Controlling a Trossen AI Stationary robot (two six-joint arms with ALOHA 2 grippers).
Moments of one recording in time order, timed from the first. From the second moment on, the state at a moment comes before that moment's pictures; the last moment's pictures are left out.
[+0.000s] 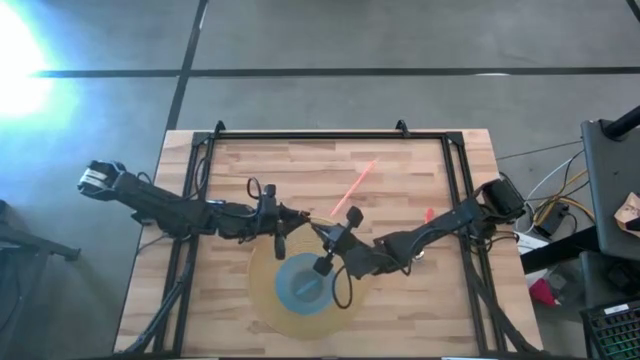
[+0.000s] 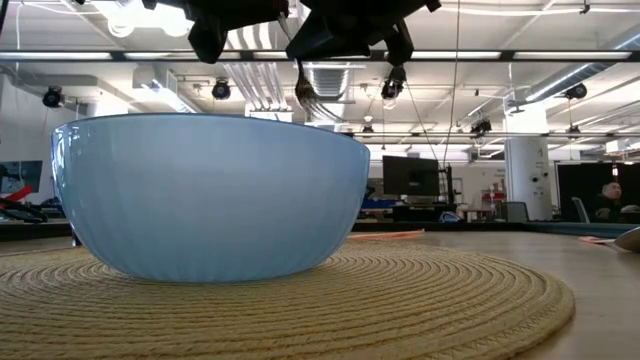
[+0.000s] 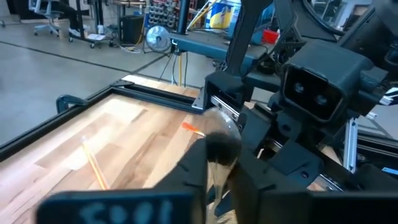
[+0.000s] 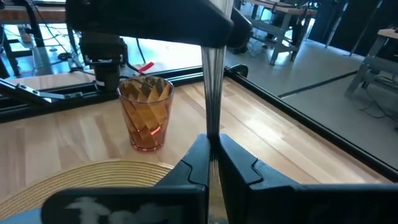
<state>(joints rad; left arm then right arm) -0.27 1.18 0.71 0.37 -0.46 -0.24 0.38 1.83 1.19 0.24 0.94 0.27</state>
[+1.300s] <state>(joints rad) -0.25 0.98 0.71 0.11 -0.27 -0.44 0.37 1.53 1.16 -0.21 0.86 0.24</state>
